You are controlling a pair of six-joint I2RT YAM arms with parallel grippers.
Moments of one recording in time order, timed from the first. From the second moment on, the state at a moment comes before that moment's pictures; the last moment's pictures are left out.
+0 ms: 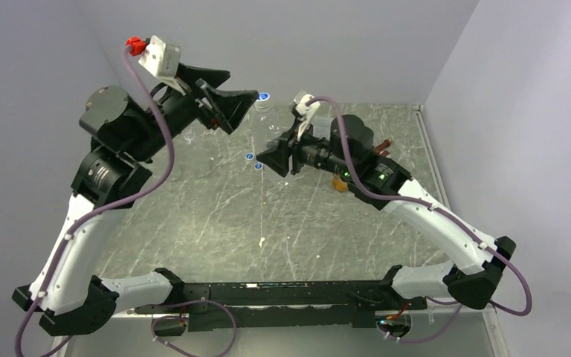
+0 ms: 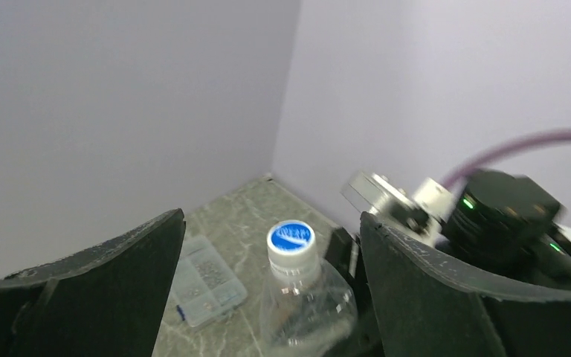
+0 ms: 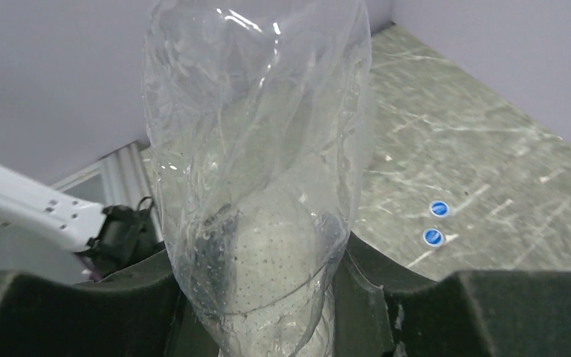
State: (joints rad) left arm -0.60 1.15 1.77 -0.34 0.25 -0.24; right arm 0.84 1.25 1.42 -0.25 -0.31 0.16
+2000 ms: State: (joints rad) left arm -0.60 1.27 1.68 -0.29 0.32 -0.32; right arm 0.73 1.30 1.34 -0.17 -0.51 0.19
